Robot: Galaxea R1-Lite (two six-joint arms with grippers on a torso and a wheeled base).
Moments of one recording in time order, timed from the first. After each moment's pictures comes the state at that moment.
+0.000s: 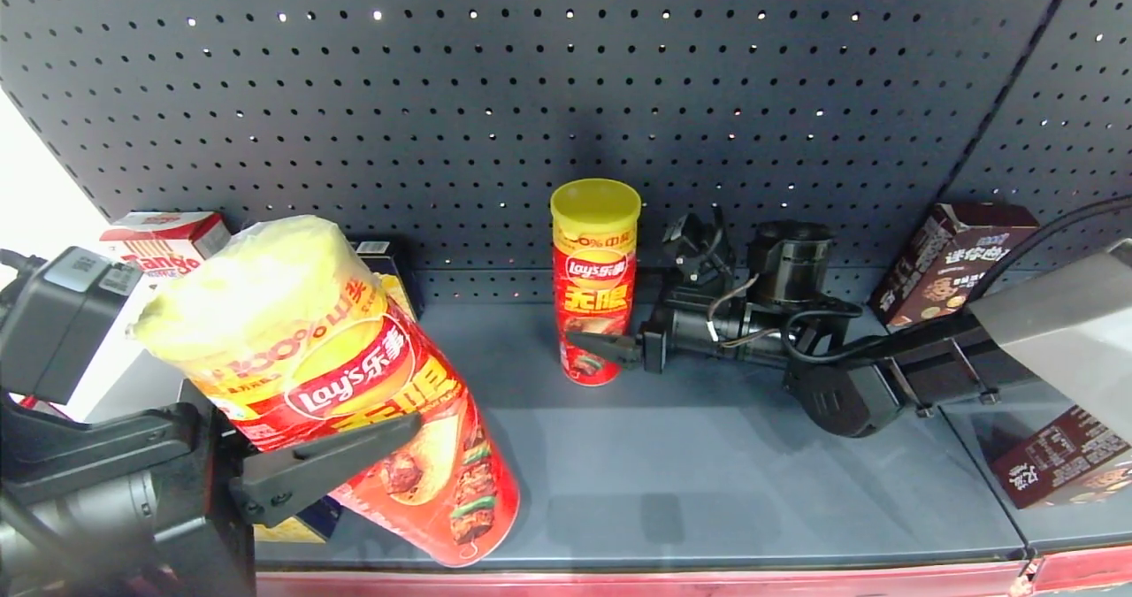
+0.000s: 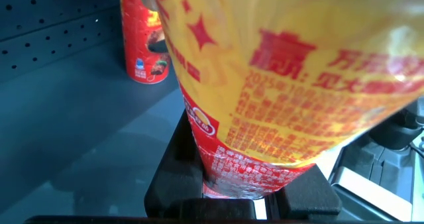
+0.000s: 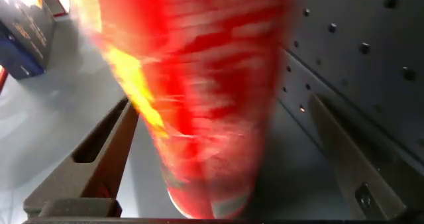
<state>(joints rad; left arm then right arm) -0.44 1.15 -0.44 -0.65 -0.50 -0.09 0.53 2.12 -1.24 -0.87 0.66 -0.19</state>
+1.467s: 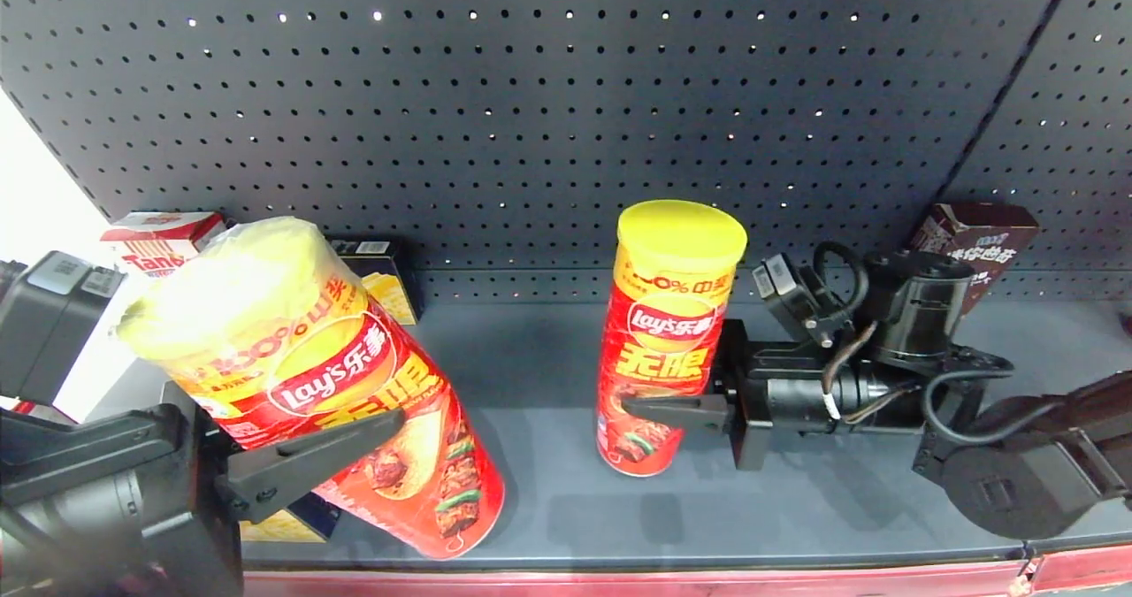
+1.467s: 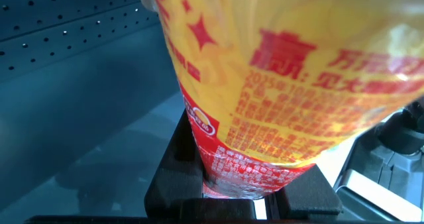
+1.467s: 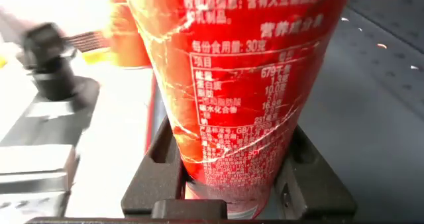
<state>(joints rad) -0.40 1.14 -0.42 -0.65 -0.51 -0.09 0.55 1.82 -0.79 -0.97 0.91 -0.18</state>
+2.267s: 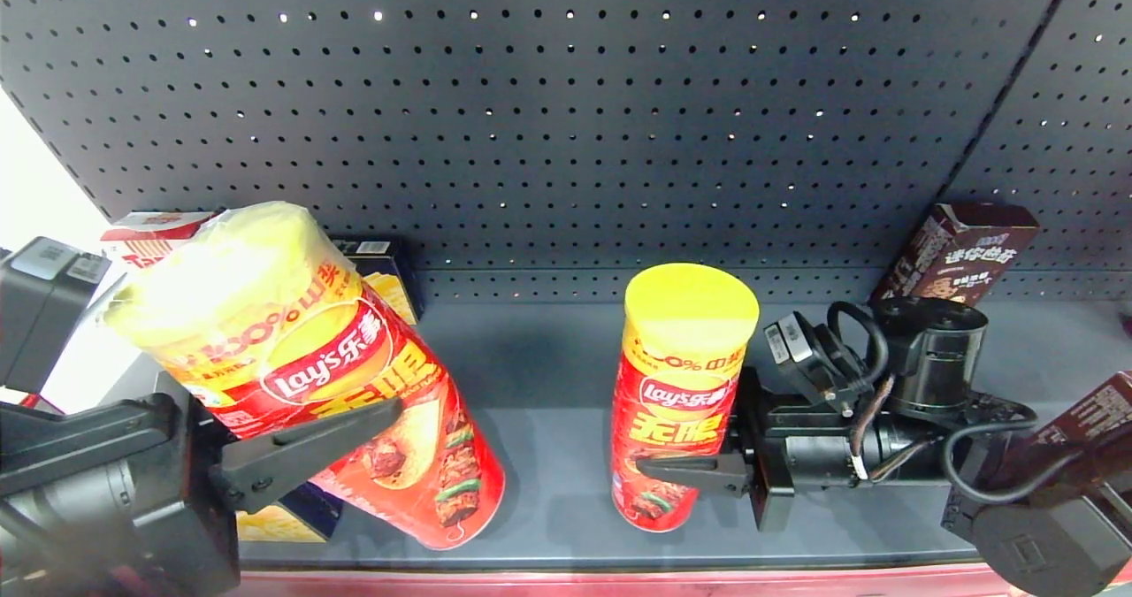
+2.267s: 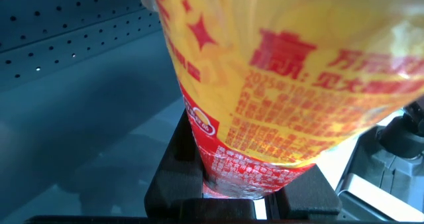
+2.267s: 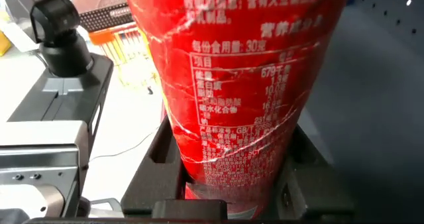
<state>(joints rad) -0.40 1.14 -0.44 -0.65 -0.51 -0.09 0.56 1.81 -0.64 -1.03 0.91 -0.25</state>
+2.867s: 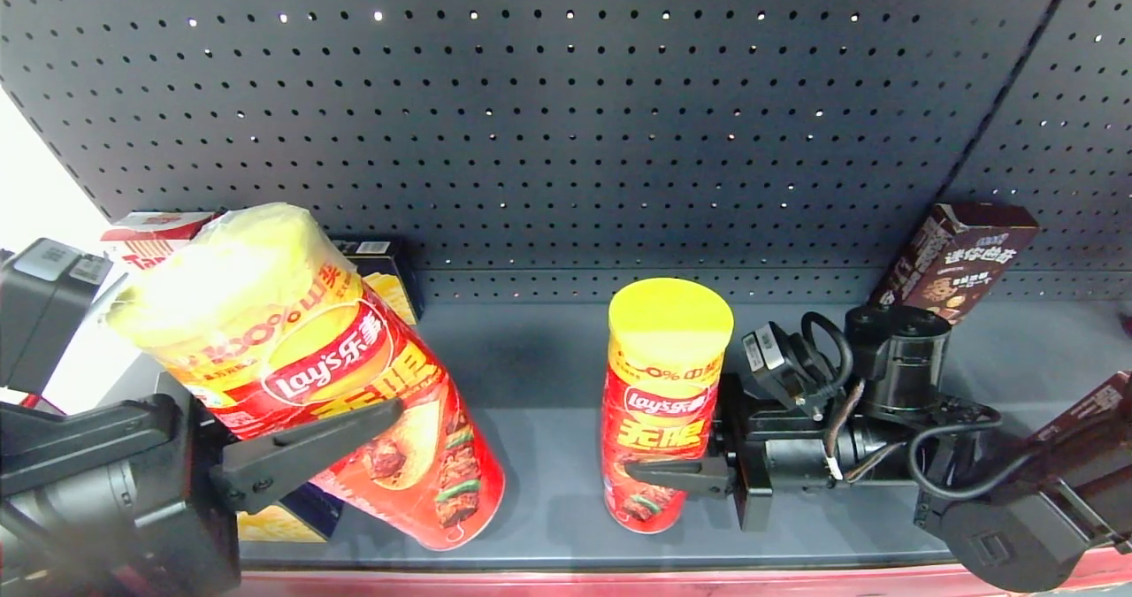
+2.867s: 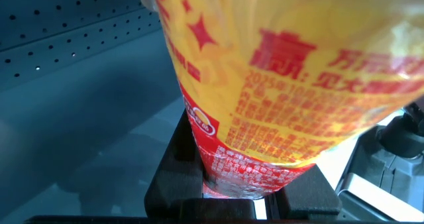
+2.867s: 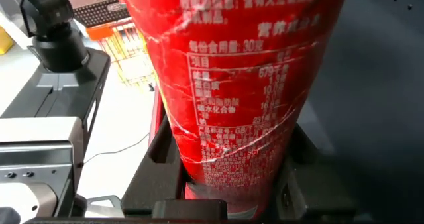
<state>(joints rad) -0.40 1.14 -0.43 -0.65 -0.51 -0.09 0.56 1.87 -0.67 -1.04 0.91 -0.25</state>
